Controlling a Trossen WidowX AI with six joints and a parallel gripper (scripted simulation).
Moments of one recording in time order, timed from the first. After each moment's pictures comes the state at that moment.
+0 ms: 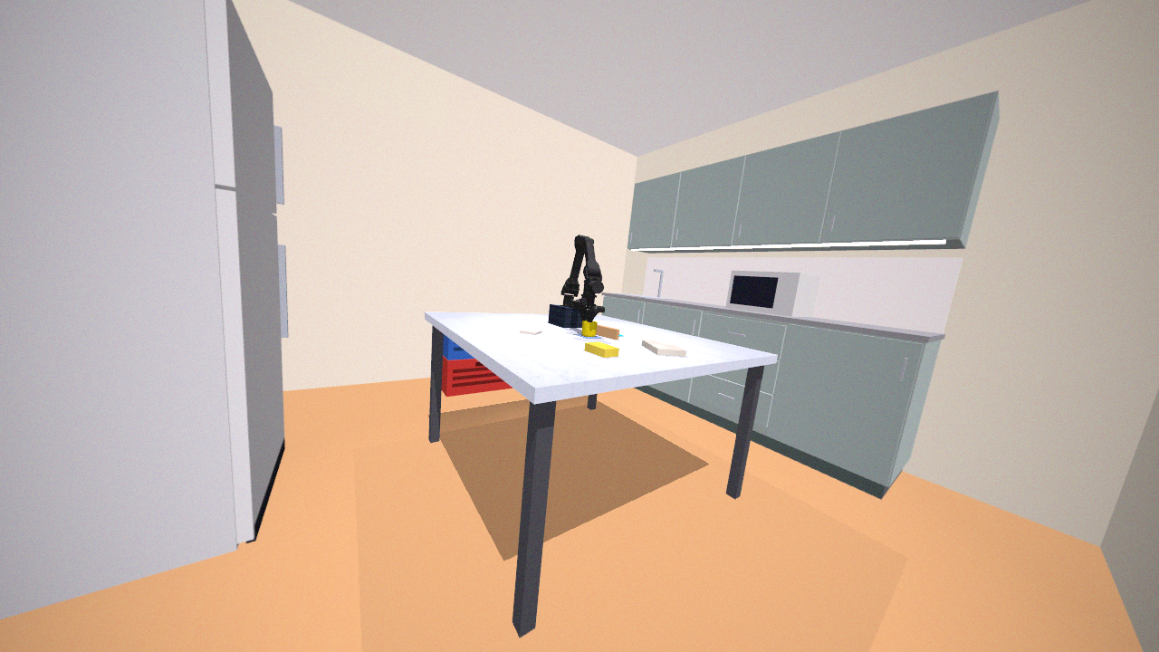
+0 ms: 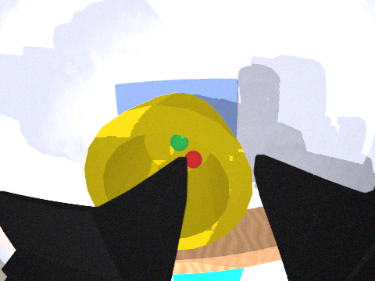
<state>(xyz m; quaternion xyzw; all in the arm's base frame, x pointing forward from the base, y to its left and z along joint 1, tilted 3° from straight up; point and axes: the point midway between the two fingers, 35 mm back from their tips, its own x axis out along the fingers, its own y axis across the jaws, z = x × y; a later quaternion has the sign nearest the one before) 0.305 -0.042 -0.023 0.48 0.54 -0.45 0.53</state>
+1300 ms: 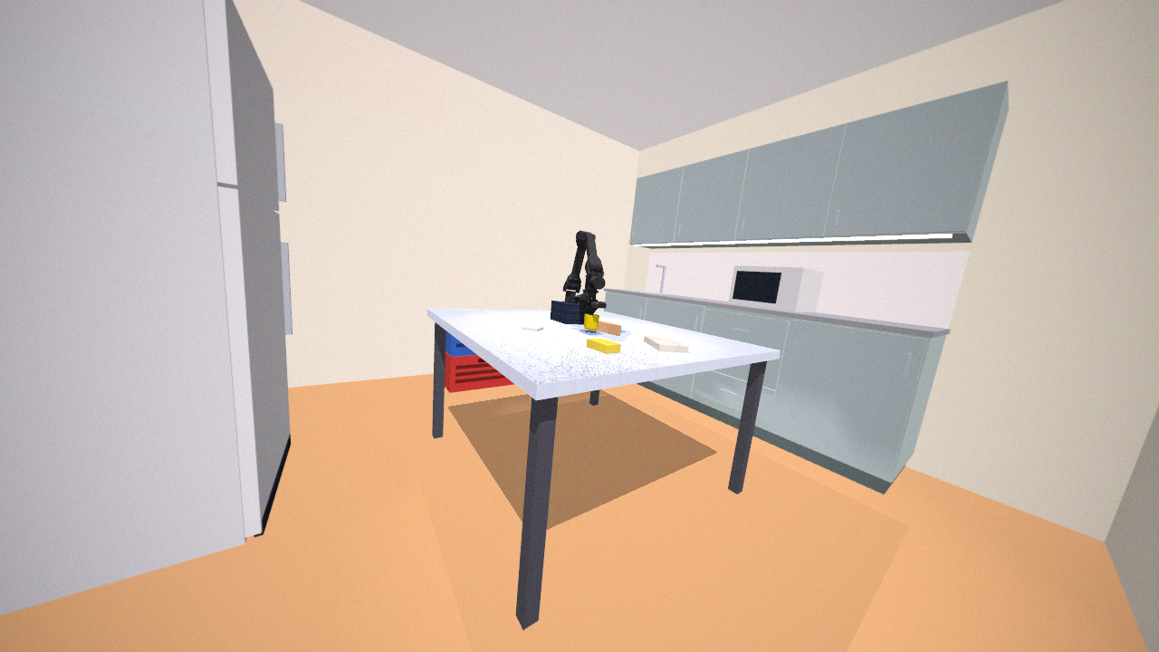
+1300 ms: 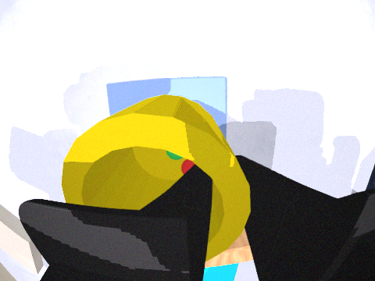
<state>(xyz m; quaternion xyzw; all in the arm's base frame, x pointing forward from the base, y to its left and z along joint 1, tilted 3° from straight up) 0.299 -0.042 -0.020 0.48 0.55 -0.45 0.52</state>
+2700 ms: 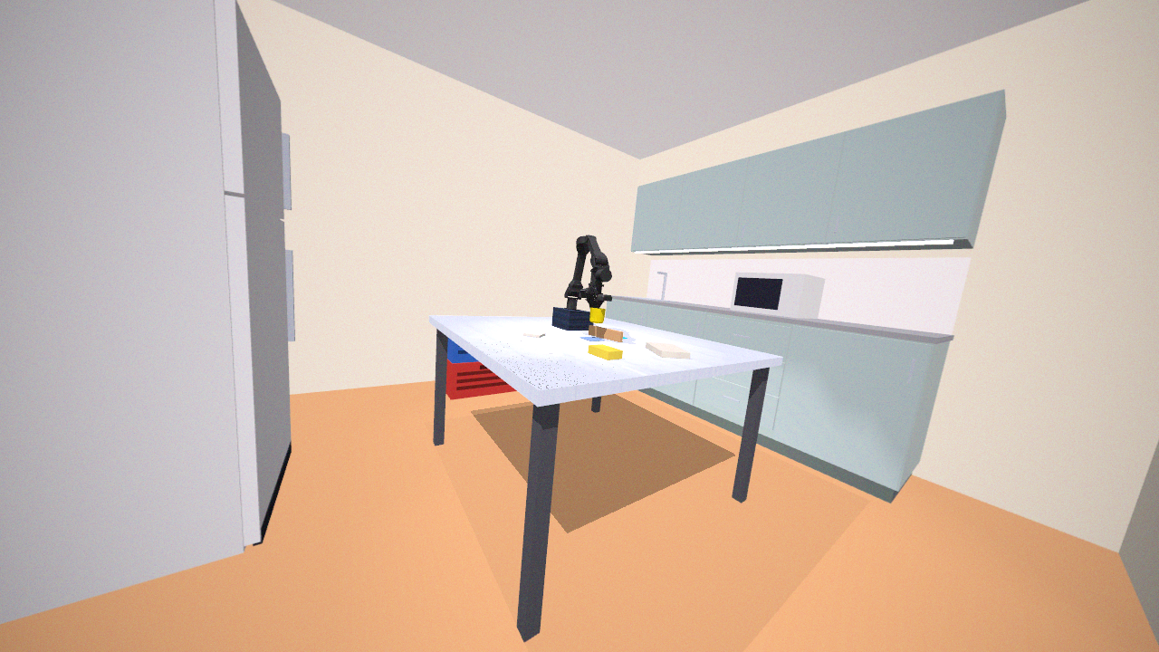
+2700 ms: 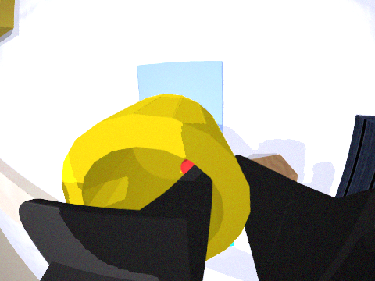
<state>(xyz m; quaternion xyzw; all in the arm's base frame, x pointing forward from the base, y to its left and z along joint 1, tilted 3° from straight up) 0.301 -0.030 0.041 0.48 0.54 -0.45 0.53</state>
